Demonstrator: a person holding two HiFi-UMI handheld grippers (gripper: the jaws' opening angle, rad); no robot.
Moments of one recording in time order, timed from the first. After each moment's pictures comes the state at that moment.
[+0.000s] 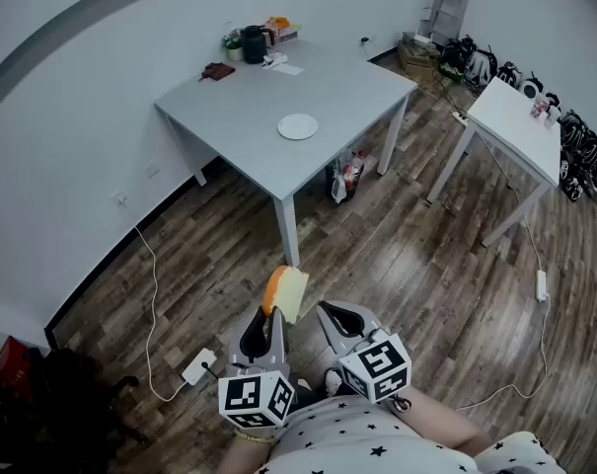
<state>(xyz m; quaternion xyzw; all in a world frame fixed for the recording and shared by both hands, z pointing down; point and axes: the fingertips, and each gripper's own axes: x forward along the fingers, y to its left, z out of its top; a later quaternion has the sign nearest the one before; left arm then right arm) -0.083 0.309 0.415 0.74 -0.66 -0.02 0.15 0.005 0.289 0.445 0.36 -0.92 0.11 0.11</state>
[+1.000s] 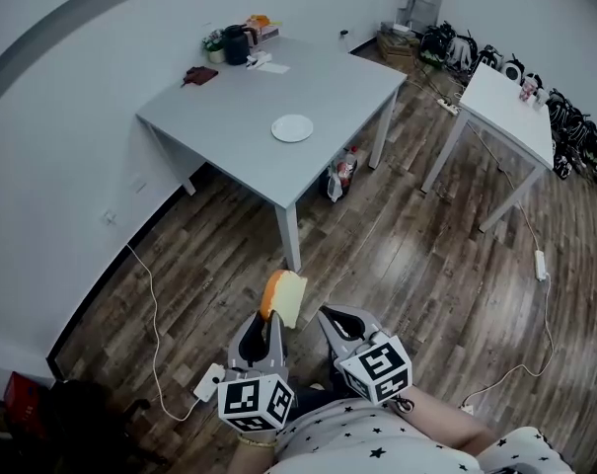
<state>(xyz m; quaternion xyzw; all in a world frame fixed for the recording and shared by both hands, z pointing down) -0.140 0.269 0.430 0.76 -0.63 -0.01 0.17 -0.046 0.260 0.466 0.39 -0.90 0.13 0.13</state>
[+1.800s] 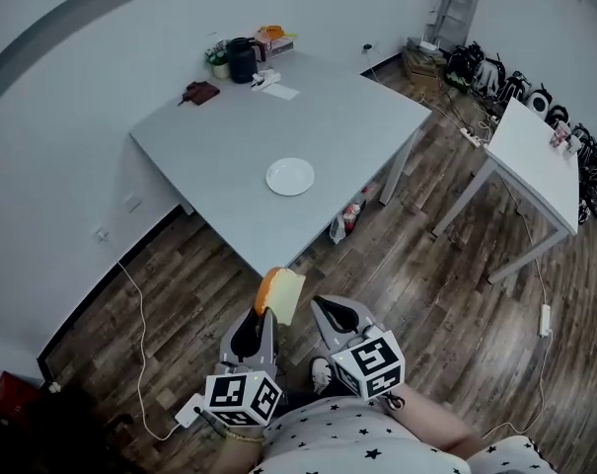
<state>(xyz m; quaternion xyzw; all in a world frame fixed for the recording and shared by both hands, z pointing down) -0.100 0.049 0.426 0.75 -0.64 -0.03 0.17 -0.009 0.020 0.444 0.36 -0.92 0.10 0.11</state>
